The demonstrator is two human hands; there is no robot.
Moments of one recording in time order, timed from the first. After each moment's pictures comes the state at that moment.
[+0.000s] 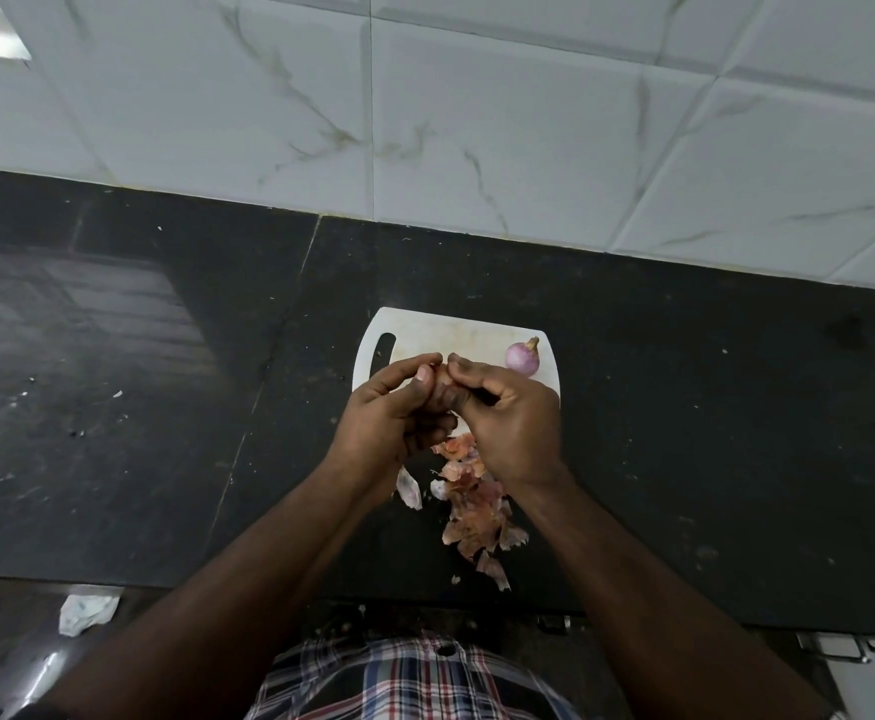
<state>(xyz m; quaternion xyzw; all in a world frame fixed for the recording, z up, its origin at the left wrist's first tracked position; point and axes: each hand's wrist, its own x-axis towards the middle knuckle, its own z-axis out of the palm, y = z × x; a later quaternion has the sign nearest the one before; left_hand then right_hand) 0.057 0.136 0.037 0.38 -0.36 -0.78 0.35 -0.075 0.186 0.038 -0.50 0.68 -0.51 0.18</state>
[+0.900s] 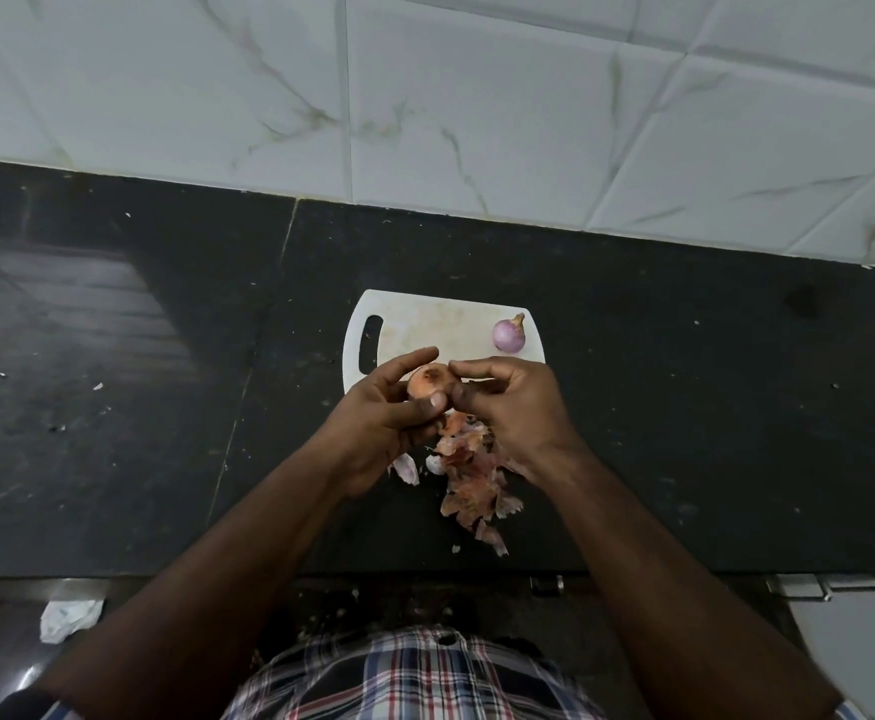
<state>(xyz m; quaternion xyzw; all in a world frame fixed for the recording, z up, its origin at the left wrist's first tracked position) 0.076 0.132 0.023 0.32 -0.37 -0.84 0.24 -0.081 0.201 0.039 -0.39 0.68 -0.50 0.37</state>
